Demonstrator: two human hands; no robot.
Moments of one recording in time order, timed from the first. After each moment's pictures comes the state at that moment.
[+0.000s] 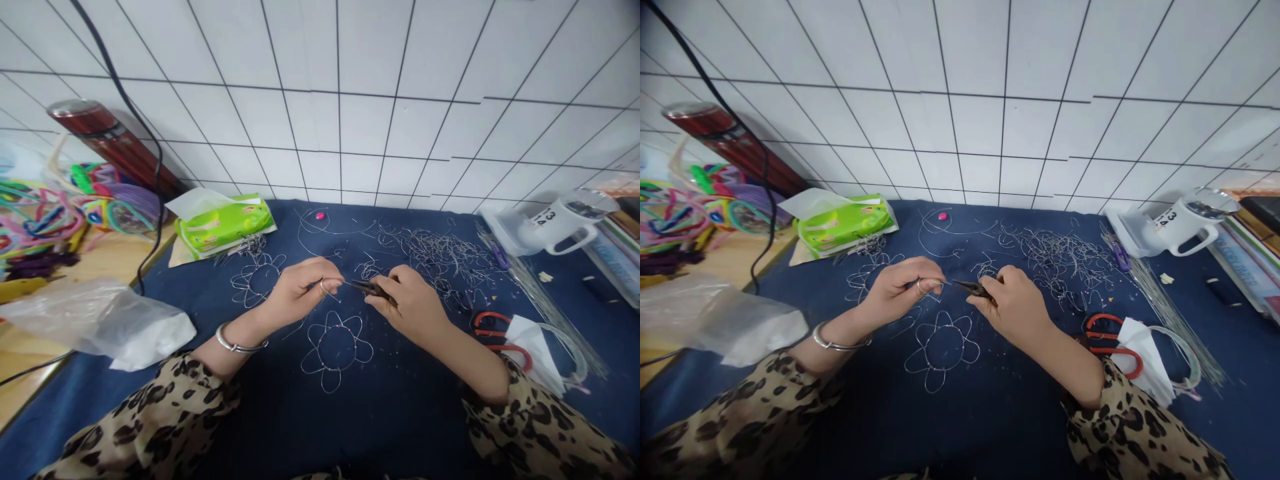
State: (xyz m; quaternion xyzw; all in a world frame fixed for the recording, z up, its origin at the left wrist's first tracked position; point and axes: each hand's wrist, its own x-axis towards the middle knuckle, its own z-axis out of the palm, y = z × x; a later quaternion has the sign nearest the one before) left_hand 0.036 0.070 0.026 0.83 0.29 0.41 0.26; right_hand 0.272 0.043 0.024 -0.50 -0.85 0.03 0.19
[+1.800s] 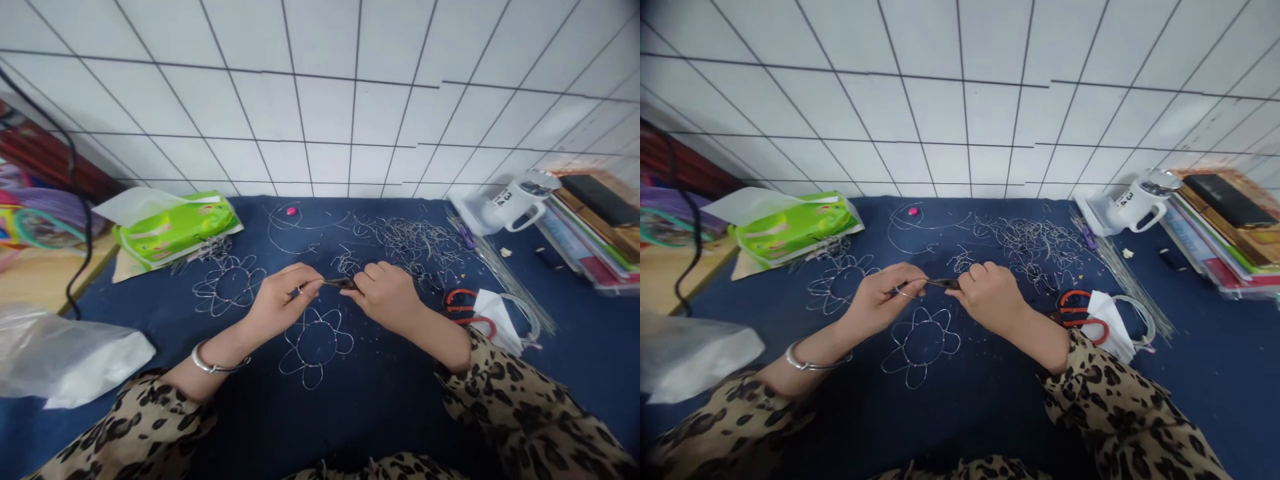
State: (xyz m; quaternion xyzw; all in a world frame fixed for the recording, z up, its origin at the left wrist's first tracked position) left_hand 0.051 0.060 0.007 0.82 0.35 0.38 0.26; right_hand 0.274 0.039 0.015 -0.46 -0.86 -0.12 0.15
